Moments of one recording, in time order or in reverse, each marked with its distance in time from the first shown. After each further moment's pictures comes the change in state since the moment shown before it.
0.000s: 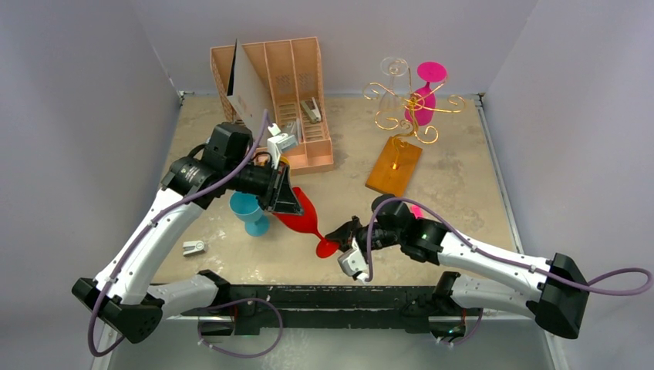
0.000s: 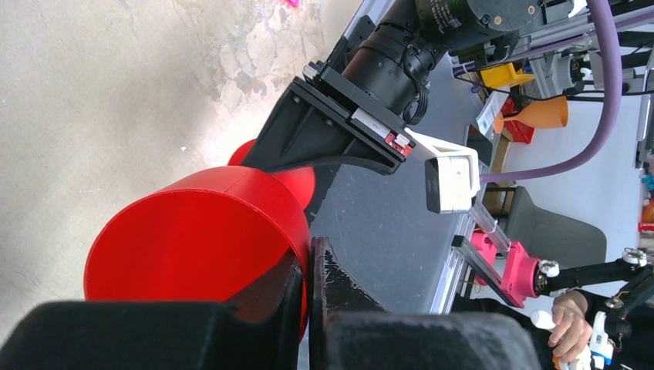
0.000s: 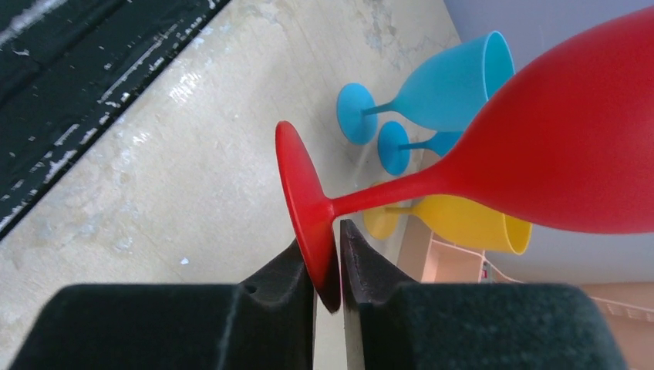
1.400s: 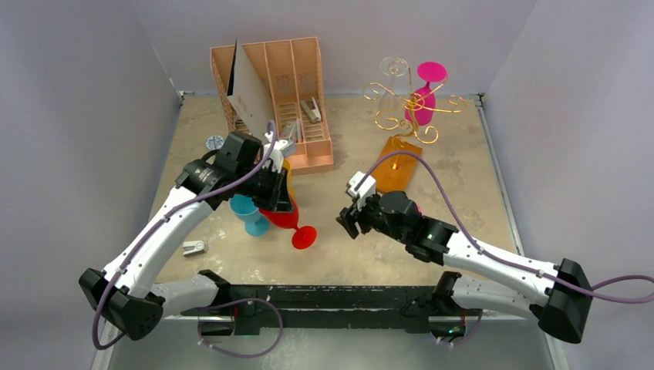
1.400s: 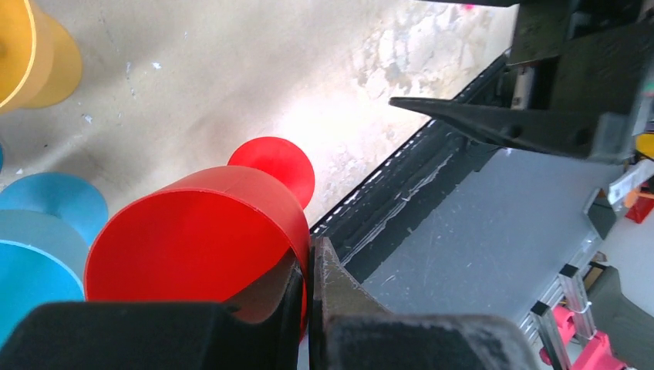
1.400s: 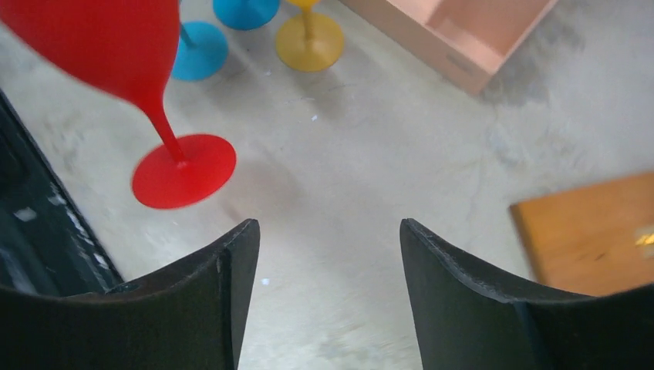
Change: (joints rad) left arm -0.007 0.009 -0.096 0.002 -0.348 -0.023; right arm -0.004 -0.060 -0.013 0.102 0.687 1.154
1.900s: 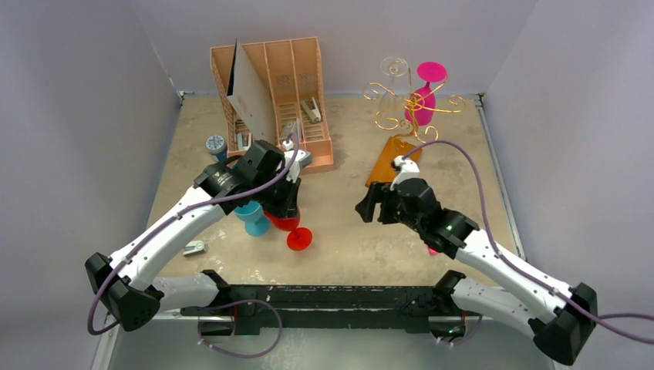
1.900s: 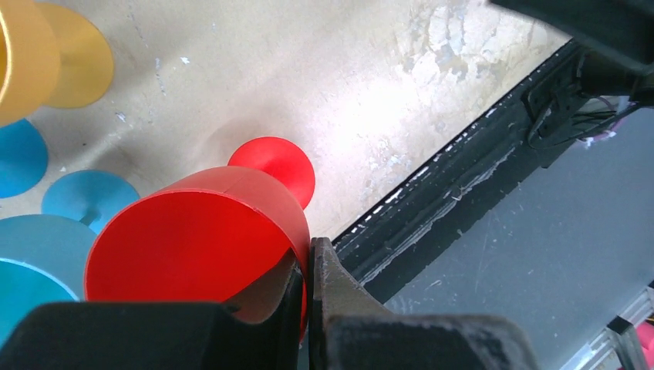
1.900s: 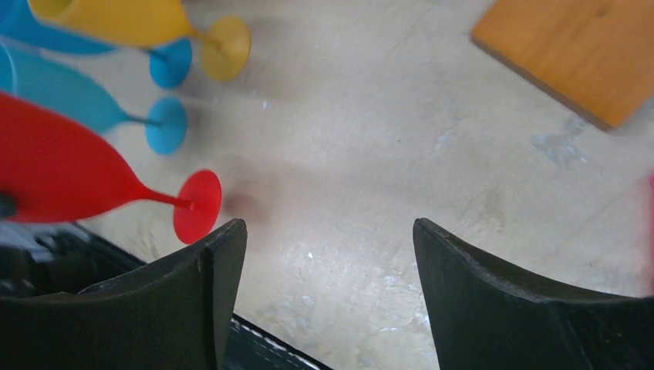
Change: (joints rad) left arm -0.167 0.046 -0.018 0.009 -0.224 -0.002; right arm -0.190 -0.038 0.098 -0.352 0.063 0.664
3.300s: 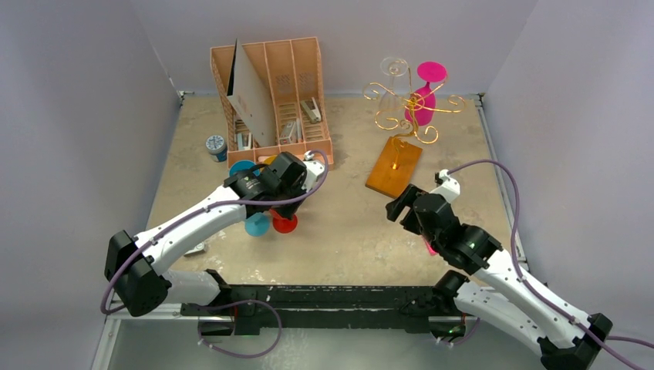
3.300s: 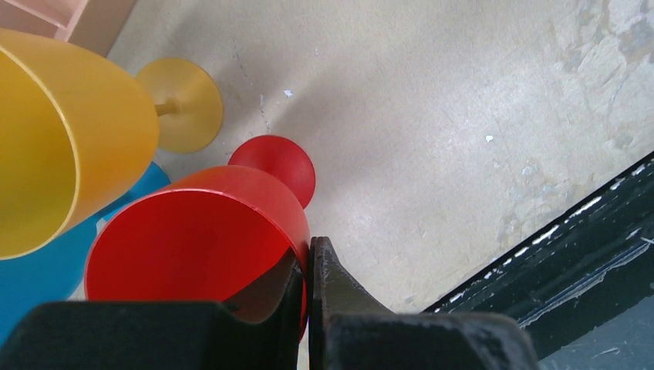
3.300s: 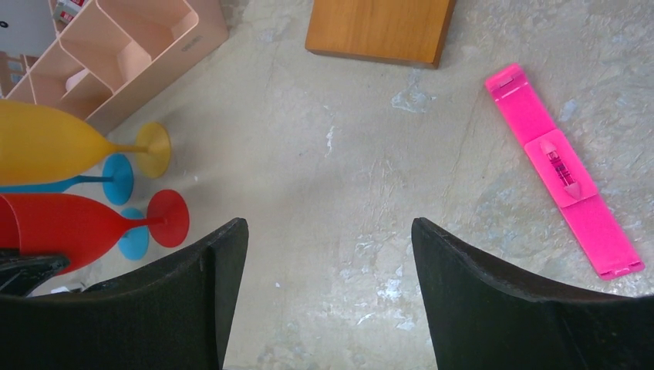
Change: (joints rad) left arm -0.091 0.105 -0.114 0.158 -0.312 0.224; right arm -0.032 -0.247 -0.046 -0.291 0.342 0.383
